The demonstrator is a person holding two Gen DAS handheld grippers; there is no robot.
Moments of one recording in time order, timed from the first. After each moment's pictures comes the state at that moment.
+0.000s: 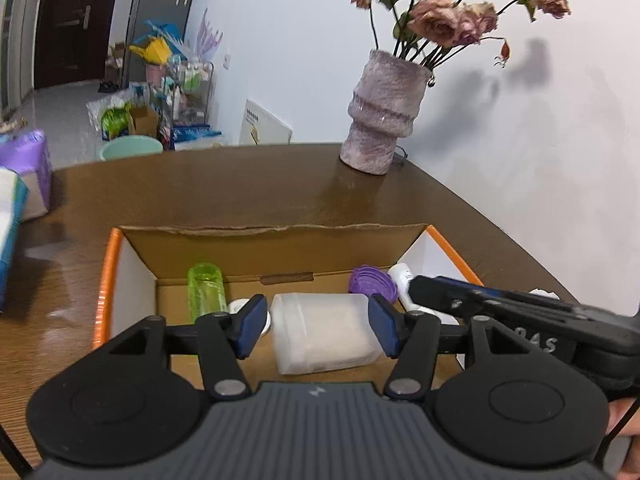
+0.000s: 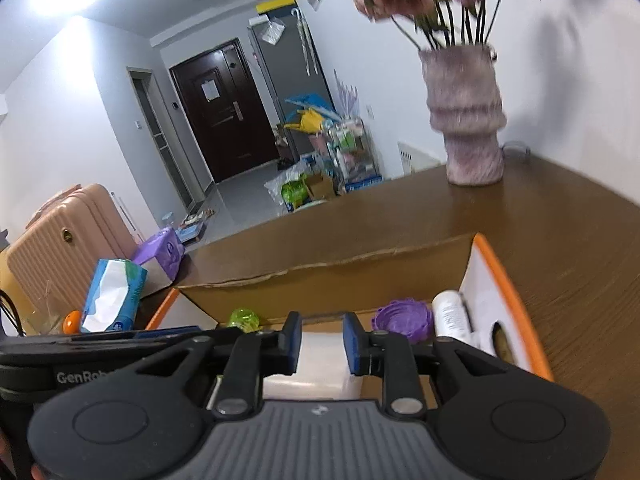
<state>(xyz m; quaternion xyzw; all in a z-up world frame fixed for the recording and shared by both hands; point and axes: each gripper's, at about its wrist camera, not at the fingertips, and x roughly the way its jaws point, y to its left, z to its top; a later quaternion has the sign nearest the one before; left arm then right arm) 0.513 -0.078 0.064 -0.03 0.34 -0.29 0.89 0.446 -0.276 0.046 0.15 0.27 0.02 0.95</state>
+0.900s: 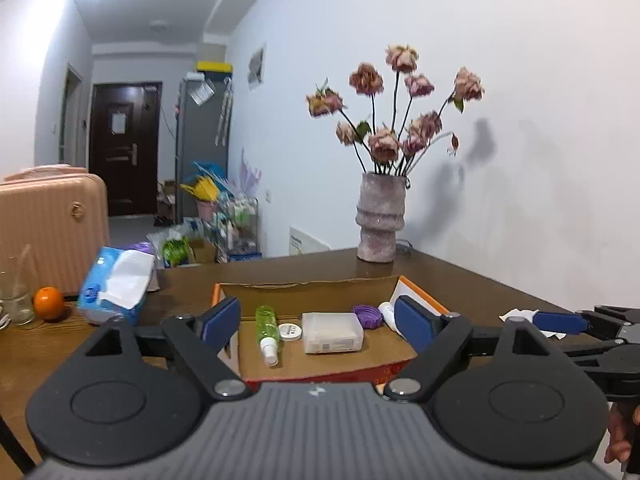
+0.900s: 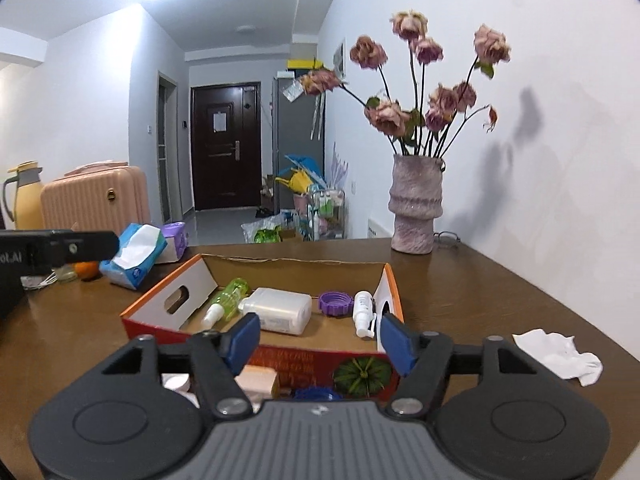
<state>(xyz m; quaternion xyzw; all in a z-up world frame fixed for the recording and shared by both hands) 0.272 -0.020 0.108 0.00 0.13 -0.21 0.97 0.215 -0.250 0.069 0.01 0.17 -0.02 0.98</state>
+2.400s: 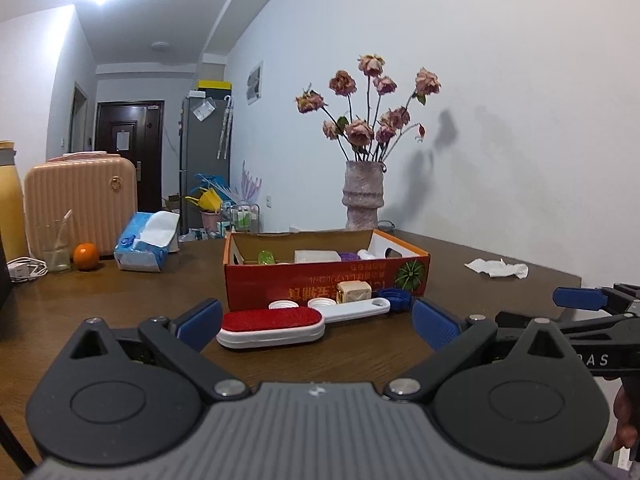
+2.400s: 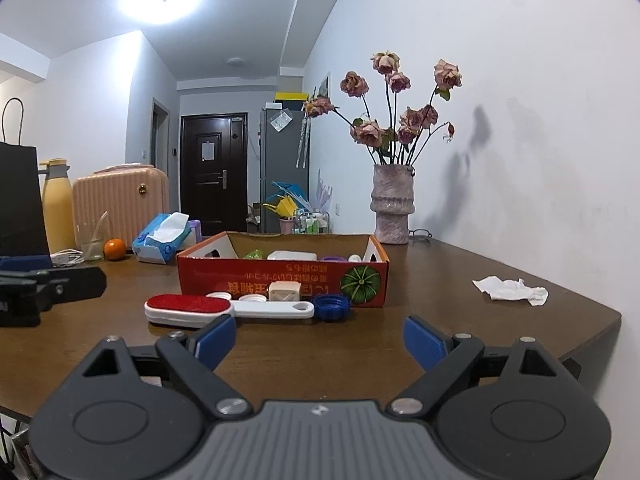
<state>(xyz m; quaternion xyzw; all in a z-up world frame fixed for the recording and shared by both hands) 0.115 0.020 0.030 0.02 0.11 -0.22 0.97 0.055 -0.203 0.002 0.01 0.13 -0.05 0.99</state>
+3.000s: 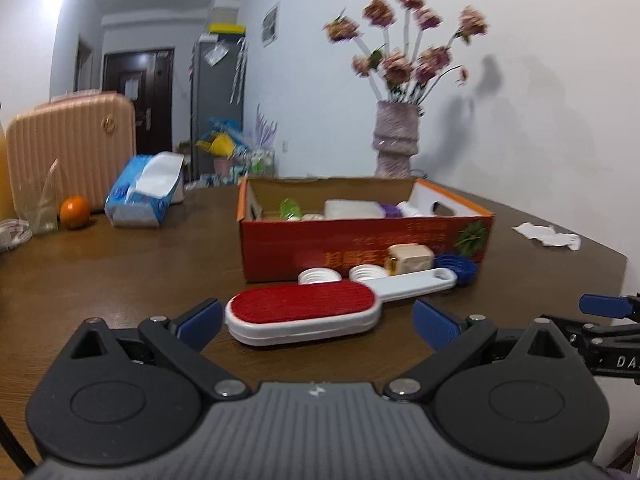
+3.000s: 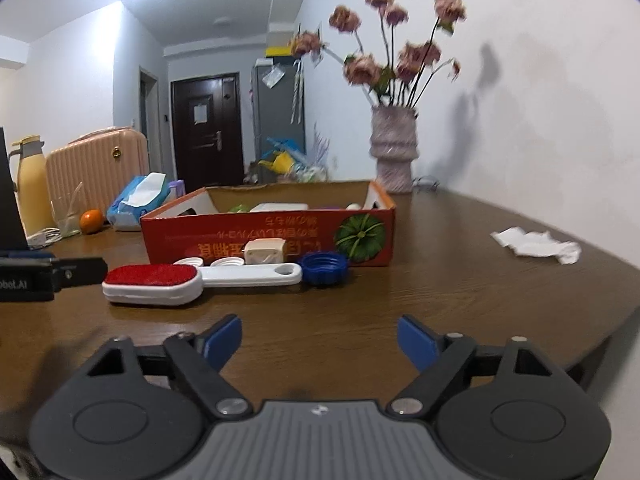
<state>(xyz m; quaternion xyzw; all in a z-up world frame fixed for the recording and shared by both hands) 0.232 0.014 0.002 0.02 0.20 -0.19 0.96 0.149 -0.230 -0.027 0.05 0.20 -0.04 0.98</state>
